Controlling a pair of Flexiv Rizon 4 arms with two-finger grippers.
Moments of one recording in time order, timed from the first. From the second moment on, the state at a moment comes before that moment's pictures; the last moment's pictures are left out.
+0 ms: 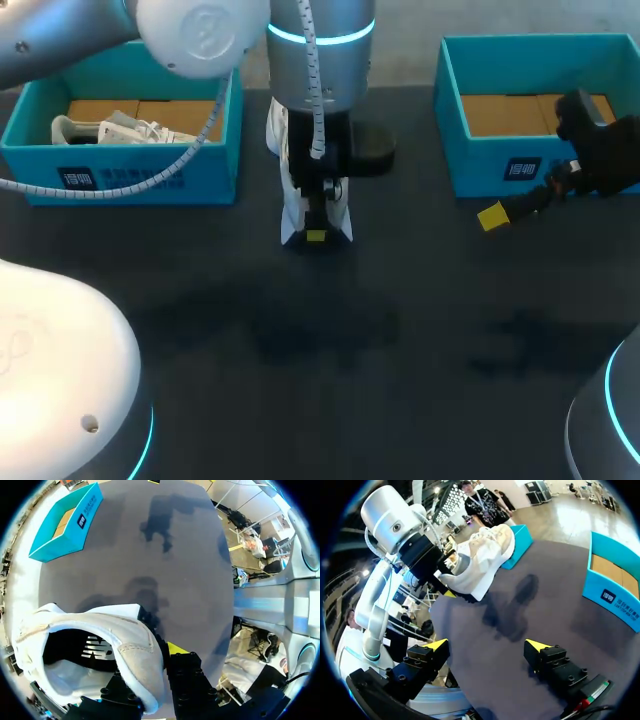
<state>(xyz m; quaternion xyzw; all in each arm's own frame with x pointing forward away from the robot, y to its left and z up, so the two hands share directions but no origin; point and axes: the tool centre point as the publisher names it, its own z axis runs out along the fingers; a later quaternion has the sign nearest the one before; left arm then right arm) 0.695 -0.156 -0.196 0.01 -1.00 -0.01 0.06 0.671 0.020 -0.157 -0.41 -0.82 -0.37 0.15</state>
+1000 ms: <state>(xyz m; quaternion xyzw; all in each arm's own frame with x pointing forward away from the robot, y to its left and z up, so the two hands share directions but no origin) 0.766 -0.077 -0.179 -0.01 -1.00 -0.02 0.07 0.671 0.020 -0.157 -0.41 -0.82 -0.37 0.15</state>
